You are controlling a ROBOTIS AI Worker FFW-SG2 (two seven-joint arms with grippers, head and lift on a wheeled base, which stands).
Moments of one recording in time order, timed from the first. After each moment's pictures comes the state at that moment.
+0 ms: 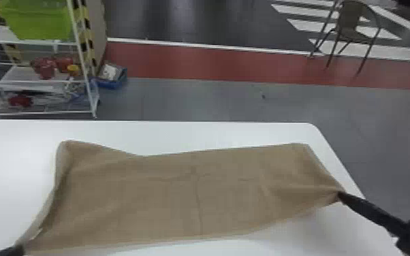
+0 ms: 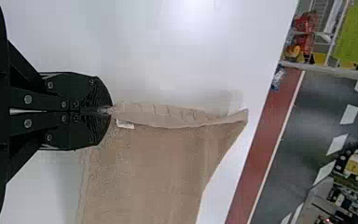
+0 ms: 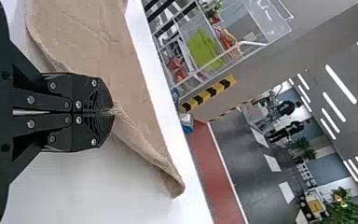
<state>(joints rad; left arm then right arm) 0.57 0.05 0.43 -2.46 0.45 1.17 -0.19 0.33 -0.18 -0.81 -2.00 -0.35 0.89 1.04</state>
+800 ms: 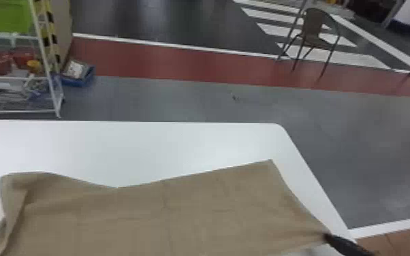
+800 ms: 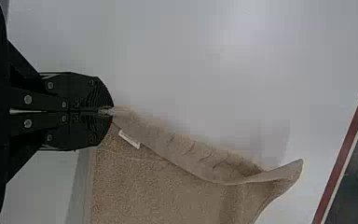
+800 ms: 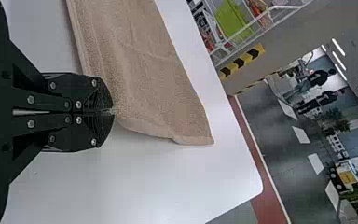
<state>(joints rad) 0.70 0.02 0.52 -2.54 0.39 1.35 -0.24 0.54 -0.18 -0.89 -1.97 -0.35 0.80 1.06</state>
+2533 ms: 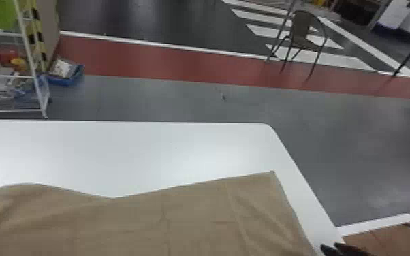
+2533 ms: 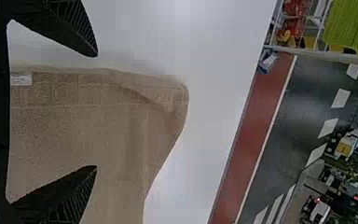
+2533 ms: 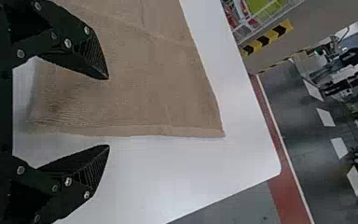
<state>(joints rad) 0.60 0.00 0.48 -2.64 0.45 1.25 -0.27 0.57 -0.15 -0.92 -2.06 -0.25 0.86 1.05</state>
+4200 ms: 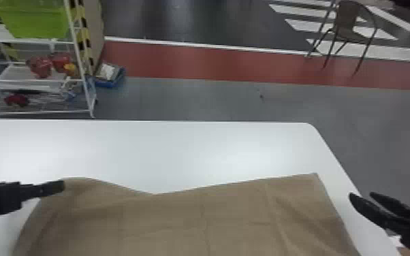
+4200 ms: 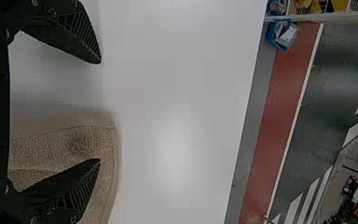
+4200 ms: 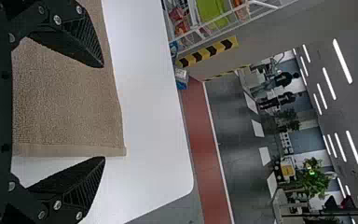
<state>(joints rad) -0.07 0.17 0.24 -1.79 0.06 1.14 -0.55 0.30 -0.10 -0.83 -2.04 -0.16 0.75 0.98</state>
